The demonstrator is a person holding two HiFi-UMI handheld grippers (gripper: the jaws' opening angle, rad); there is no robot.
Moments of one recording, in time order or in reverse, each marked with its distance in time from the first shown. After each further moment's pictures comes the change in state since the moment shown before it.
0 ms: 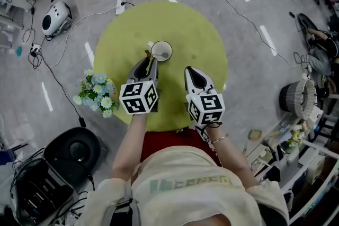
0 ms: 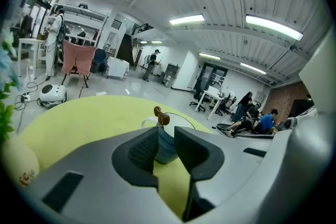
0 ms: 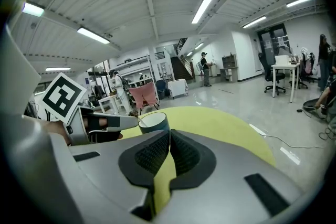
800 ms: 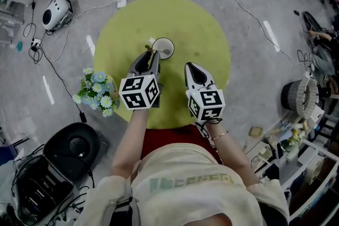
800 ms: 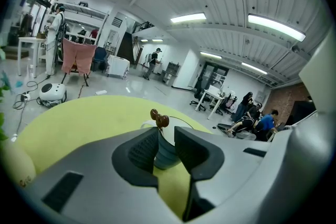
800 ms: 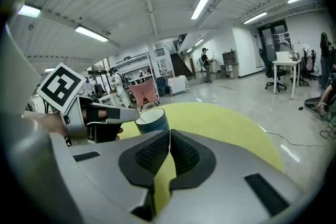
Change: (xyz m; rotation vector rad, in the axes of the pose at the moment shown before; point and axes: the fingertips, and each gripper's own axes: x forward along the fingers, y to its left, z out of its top) left arm 0.013 -0.001 0.009 -0.011 0.018 0.005; right arm 0.016 -0.005 -0.007 0.013 0.039 0.008
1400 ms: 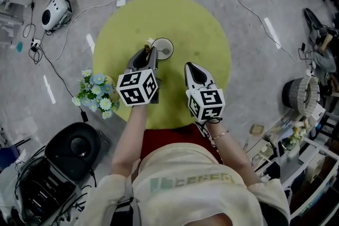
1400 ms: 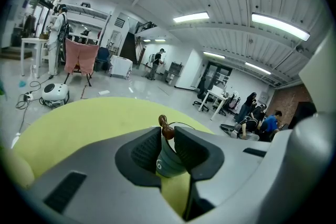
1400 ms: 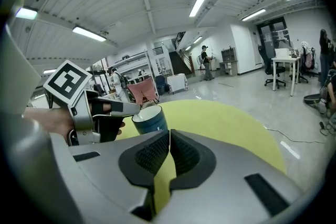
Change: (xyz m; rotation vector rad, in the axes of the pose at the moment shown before) left arm 0.013 0.013 0.011 -0.013 0.000 0.031; right arm 0.007 -0.004 -0.005 0.020 0.020 -0.002
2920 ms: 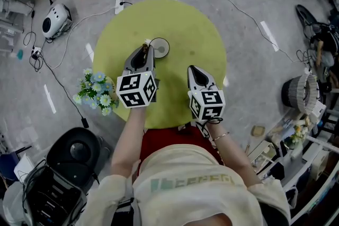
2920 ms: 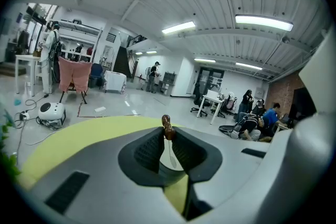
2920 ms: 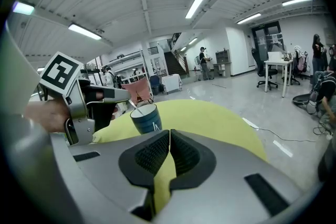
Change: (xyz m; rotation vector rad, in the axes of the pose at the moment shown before) left arm -0.026 -0.023 0.027 0.125 -0.118 -0.019; right arm -0.031 -0.011 -0.010 0.008 0.000 -0.073
